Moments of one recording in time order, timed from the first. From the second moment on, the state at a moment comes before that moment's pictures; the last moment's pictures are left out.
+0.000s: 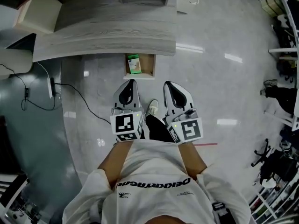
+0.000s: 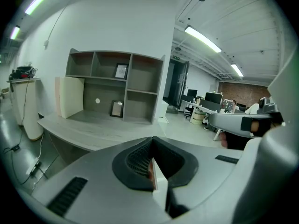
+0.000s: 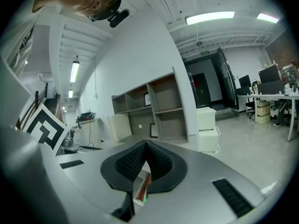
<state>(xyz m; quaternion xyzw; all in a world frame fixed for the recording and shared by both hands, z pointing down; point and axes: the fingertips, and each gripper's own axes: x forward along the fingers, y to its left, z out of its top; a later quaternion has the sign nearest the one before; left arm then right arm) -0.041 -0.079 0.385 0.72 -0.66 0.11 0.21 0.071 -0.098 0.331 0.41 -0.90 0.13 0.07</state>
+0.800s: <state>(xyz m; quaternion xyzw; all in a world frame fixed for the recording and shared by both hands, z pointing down) -0.071 -0.114 0.543 0.66 -0.67 0.15 0.30 0.048 -0.111 0.458 0.40 -0.89 0.18 0.12</state>
